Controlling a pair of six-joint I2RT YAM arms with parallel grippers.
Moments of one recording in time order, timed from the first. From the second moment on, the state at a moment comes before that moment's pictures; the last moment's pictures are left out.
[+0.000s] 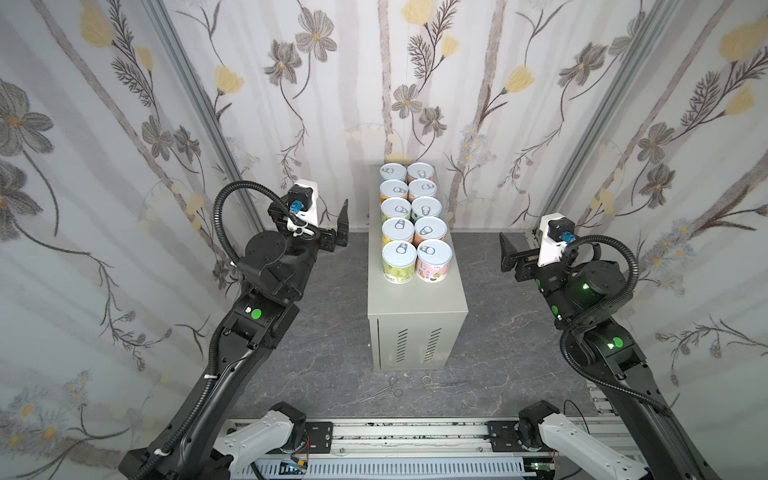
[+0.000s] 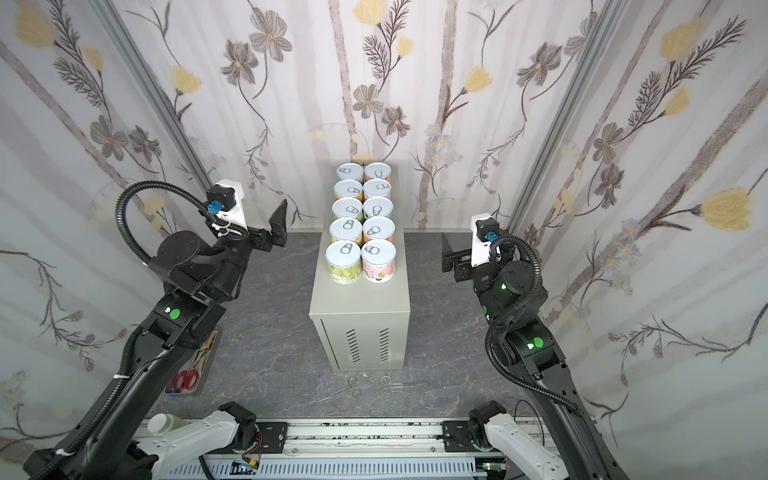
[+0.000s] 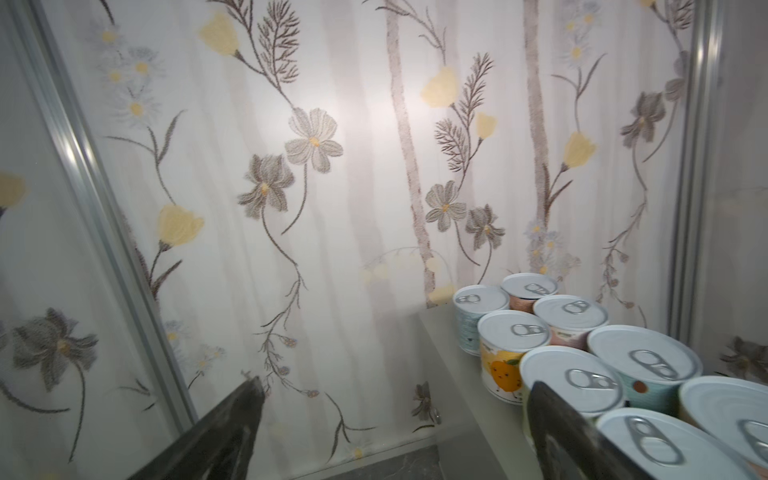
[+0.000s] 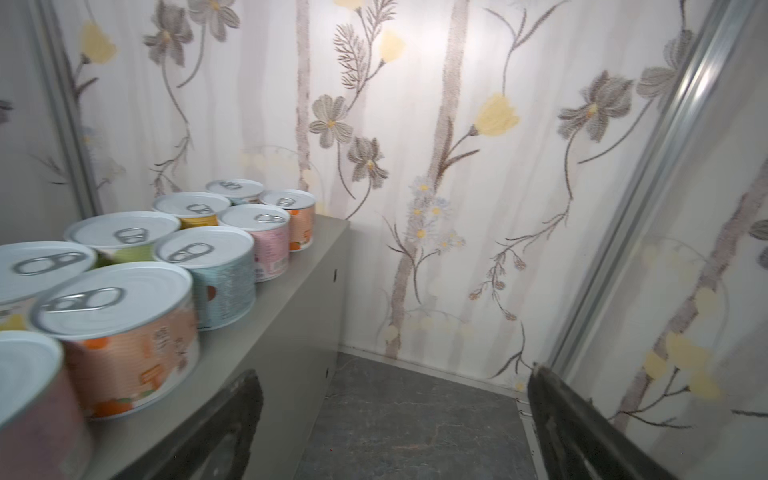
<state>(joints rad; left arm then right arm) -0.42 1.08 1.34 -0.06 -0.27 0.17 0.35 0.86 1.11 -0.15 0.21 -0.16</state>
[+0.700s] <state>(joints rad) -0.05 1.11 0.46 0.55 -0.23 -0.06 0.12 1.00 0.40 0.46 0.25 0.00</state>
